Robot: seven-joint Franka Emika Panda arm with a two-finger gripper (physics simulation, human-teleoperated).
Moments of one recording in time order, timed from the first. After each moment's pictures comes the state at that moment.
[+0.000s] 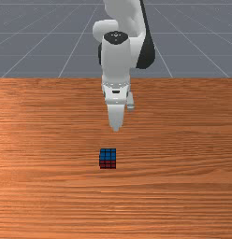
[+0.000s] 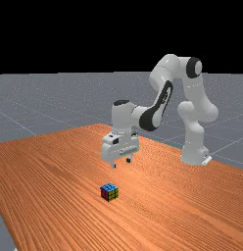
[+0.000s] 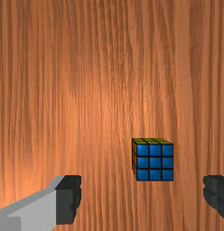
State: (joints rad) arm 0.00 0.39 0.00 -1.96 0.00 2.36 -0.79
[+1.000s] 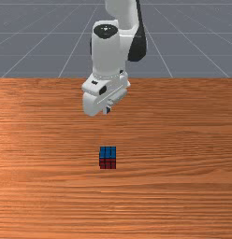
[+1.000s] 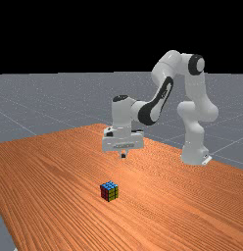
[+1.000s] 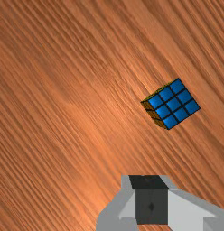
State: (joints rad) arm 0.05 0.30 -0.11 -2.05 0.01 2.27 -0.22
